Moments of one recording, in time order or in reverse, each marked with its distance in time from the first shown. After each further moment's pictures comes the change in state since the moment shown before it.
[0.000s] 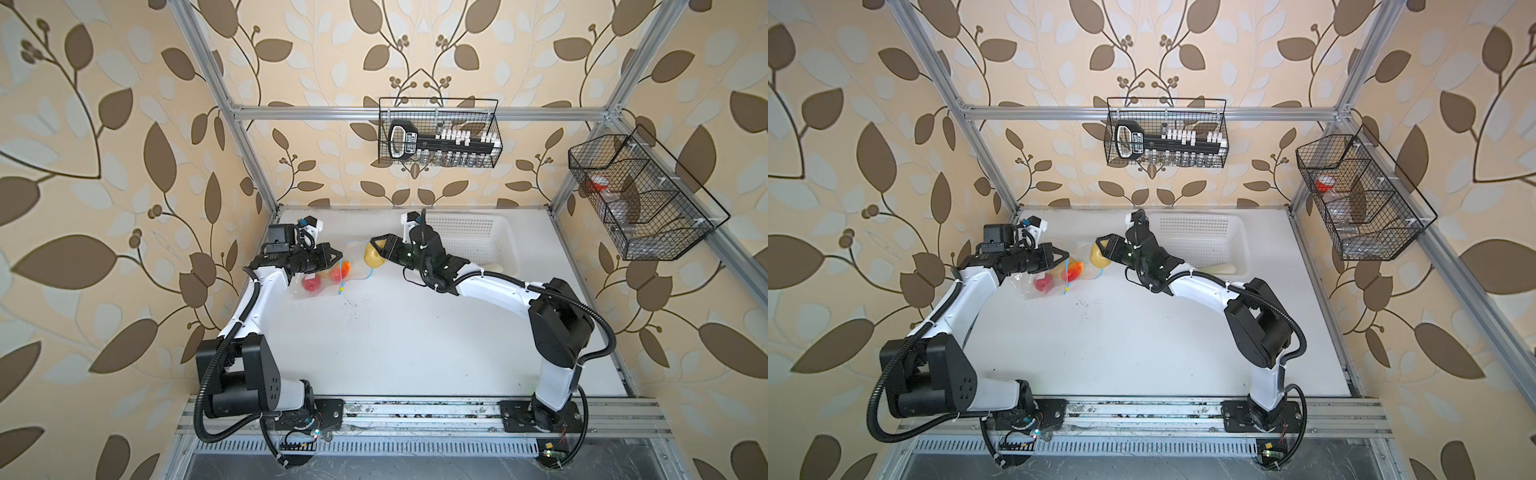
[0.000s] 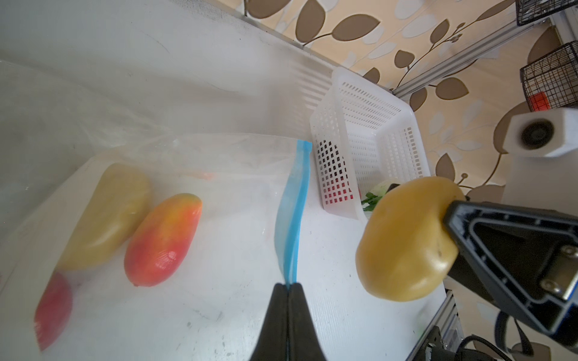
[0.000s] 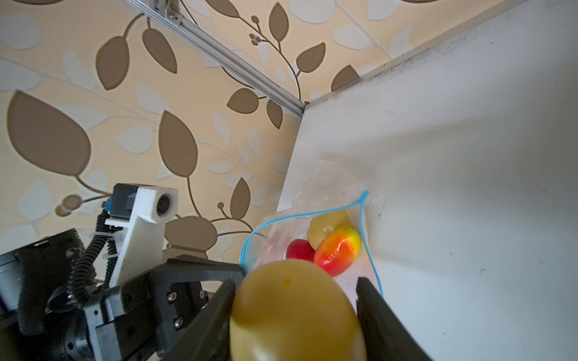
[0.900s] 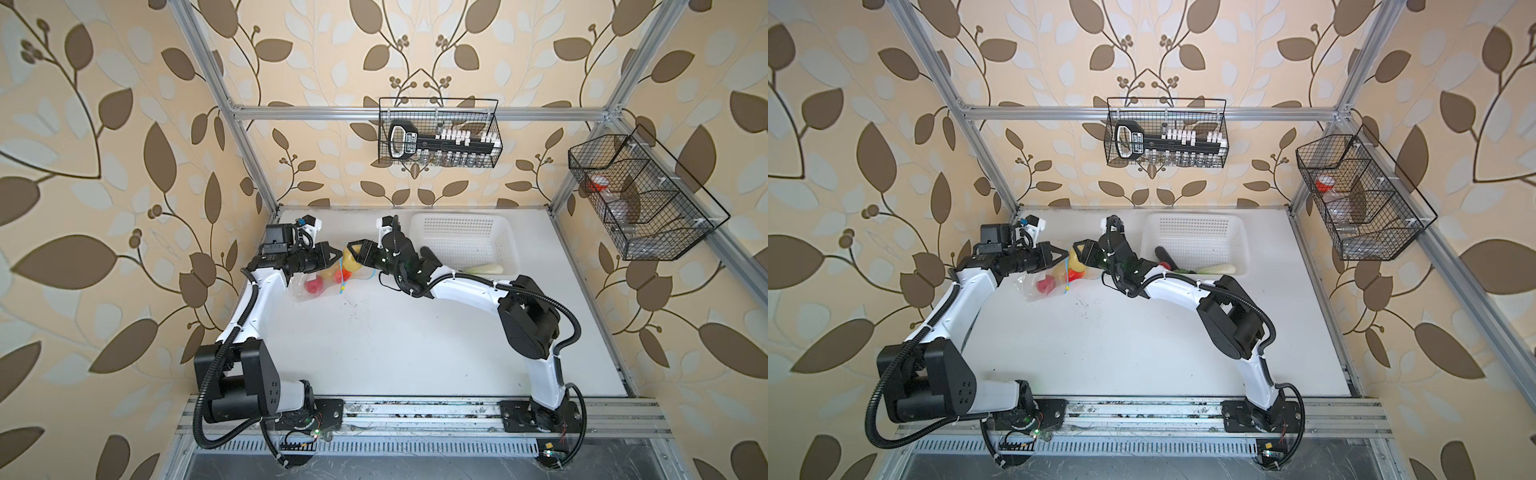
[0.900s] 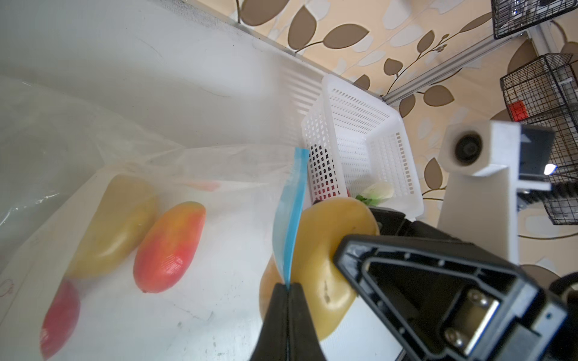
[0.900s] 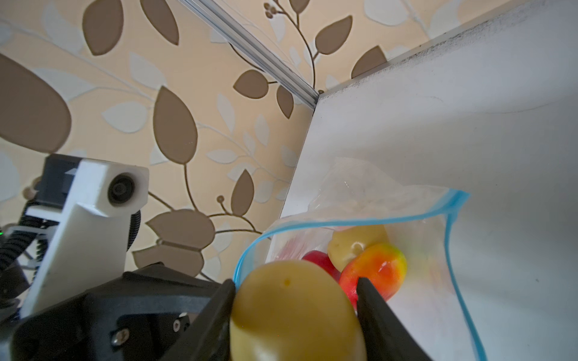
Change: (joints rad) left arm 0.006 -0.021 0.004 0.000 0.027 -0.029; right arm 0.098 0.193 0.174 0.025 0.076 -0.013
